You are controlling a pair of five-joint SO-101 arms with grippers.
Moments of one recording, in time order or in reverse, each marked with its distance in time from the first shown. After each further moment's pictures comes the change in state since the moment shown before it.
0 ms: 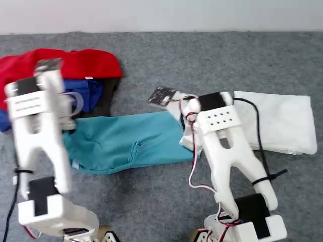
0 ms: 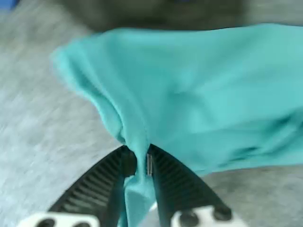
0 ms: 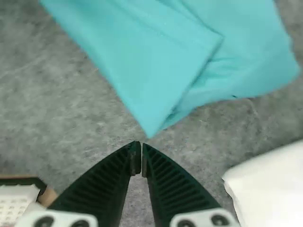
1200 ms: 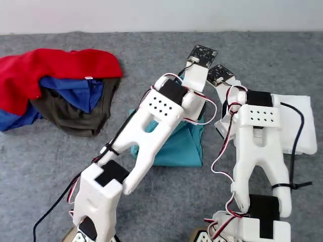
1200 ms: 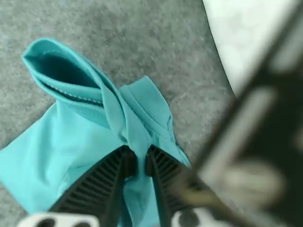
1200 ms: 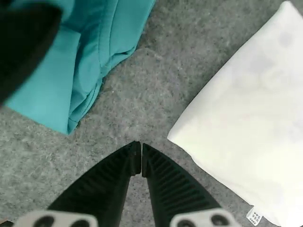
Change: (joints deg) left arm 47.5 25.8 -30.8 -13.9 15.6; right arm 18.8 -0.2 0.4 -7.2 -4.4
